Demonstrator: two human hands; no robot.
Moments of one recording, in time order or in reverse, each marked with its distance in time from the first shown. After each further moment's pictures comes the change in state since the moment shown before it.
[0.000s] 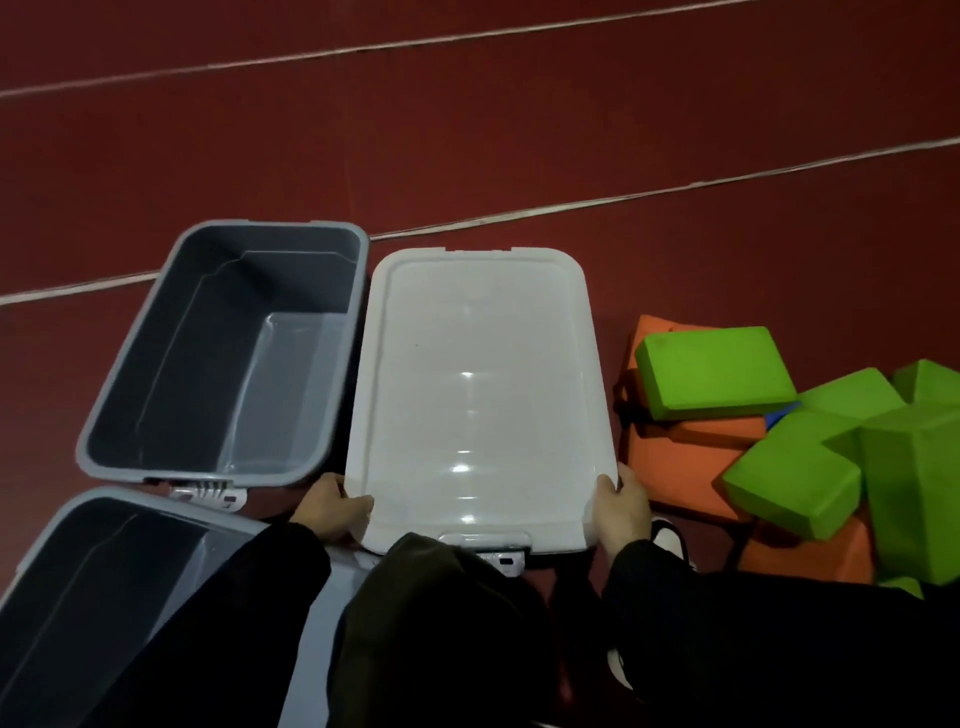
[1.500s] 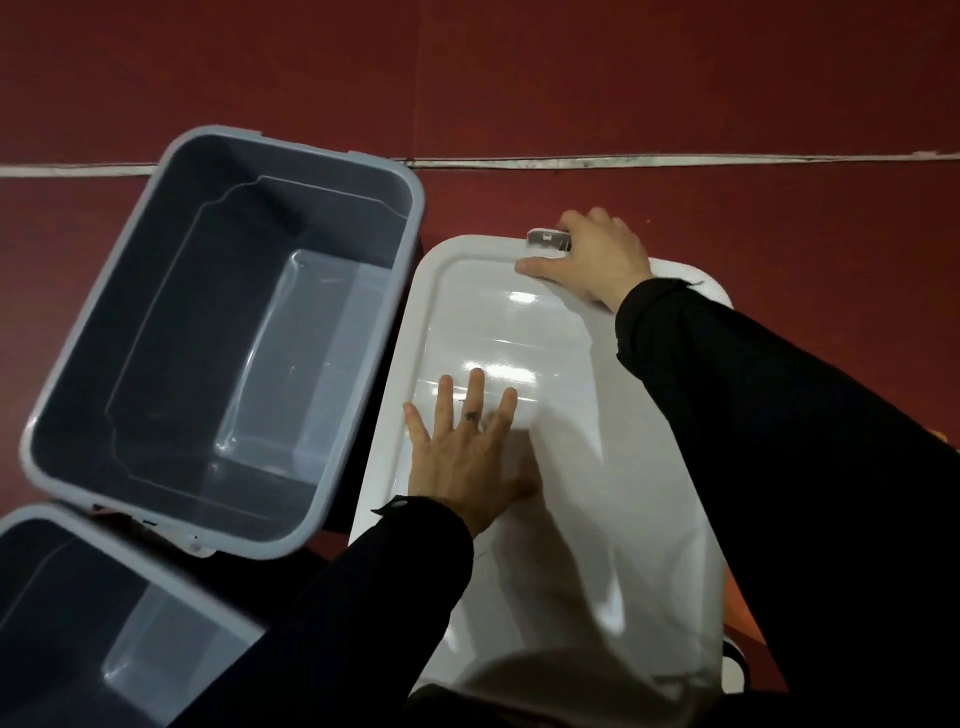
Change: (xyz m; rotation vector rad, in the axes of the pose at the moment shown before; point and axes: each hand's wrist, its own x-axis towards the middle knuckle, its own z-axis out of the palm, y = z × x) left_hand 0.099 0.171 0.046 0.805 0.146 0.398; right_hand 0.220 -0.332 0.208 -1.050 -0.275 -0.879
